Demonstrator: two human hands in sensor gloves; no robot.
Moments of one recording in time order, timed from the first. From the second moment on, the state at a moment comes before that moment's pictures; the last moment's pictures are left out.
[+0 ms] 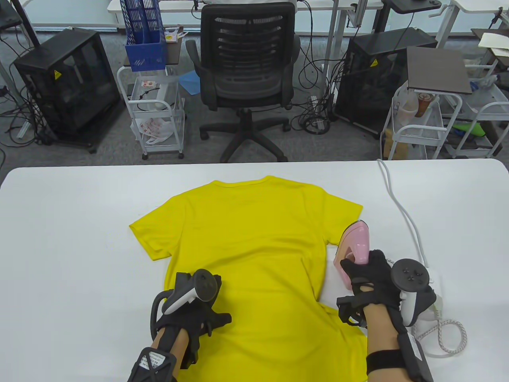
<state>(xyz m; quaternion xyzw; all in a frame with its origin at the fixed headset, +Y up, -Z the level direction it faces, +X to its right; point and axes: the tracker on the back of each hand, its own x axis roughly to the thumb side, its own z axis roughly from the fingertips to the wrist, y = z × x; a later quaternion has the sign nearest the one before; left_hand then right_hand) -0.187 -0.768 -0.342 -0.28 -0.05 0.07 0.96 0.251 -0.739 -0.332 -0.25 -0.10 0.84 0.48</state>
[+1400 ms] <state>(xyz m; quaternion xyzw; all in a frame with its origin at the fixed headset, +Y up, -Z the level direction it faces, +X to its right) -0.181 -0.721 -0.324 -0.07 -0.04 0.10 0.99 0.357 -0.758 -0.316 -0.31 -0.01 0.95 0.08</state>
